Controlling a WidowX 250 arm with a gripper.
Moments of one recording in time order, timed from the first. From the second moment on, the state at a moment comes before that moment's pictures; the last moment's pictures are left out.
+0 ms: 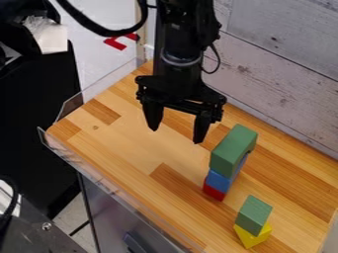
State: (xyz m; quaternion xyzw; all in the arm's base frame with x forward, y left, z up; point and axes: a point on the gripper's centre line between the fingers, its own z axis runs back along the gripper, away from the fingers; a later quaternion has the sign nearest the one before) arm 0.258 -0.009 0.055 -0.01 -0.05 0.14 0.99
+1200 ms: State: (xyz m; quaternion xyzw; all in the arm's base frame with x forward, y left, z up) arm 0.245 -0.051 0.102 -0.04 -0.12 0.05 0.99
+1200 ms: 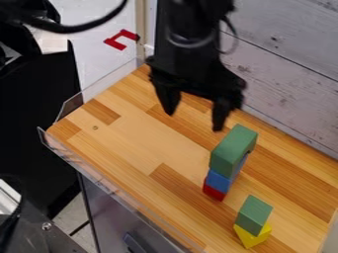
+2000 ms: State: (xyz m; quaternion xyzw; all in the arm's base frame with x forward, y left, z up) arm 0.244 -0.103 0.082 -0.05 -0.08 -0.03 1.00
